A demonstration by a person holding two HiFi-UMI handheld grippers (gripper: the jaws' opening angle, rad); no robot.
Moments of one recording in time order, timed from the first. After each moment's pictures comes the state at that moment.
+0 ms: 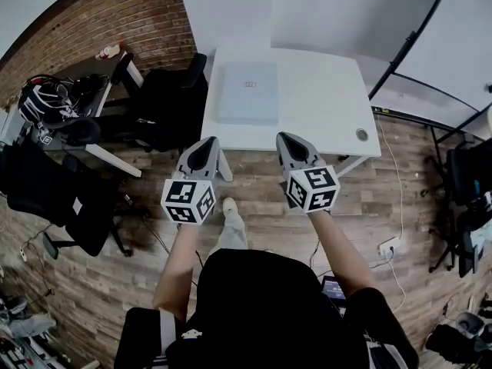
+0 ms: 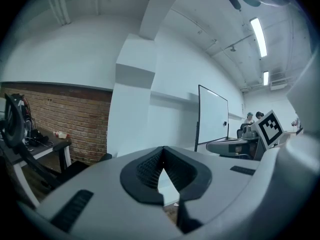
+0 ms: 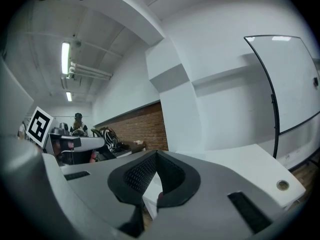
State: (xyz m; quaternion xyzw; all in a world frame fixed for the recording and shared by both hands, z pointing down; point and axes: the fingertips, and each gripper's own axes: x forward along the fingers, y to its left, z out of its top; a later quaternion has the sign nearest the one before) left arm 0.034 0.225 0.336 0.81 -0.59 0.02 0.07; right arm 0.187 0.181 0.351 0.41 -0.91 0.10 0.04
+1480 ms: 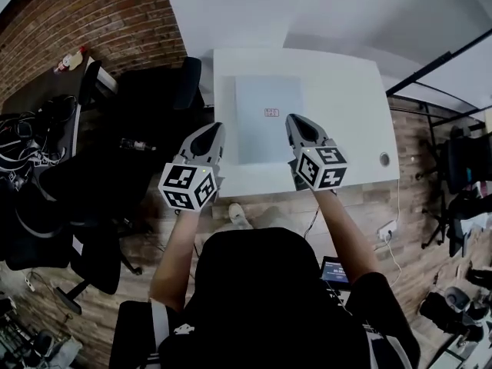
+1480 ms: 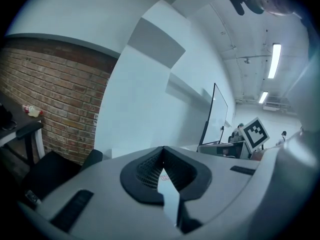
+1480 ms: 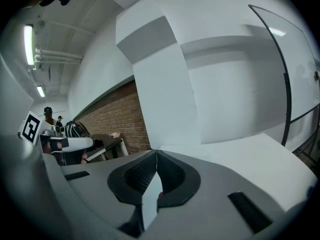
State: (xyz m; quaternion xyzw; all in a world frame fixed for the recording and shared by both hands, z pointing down) left arm -0.103 -0.059 0.398 0.85 -0.50 0.01 0.17; right arm 0.066 -0.100 0.415 0.48 -0.85 0.17 0.11
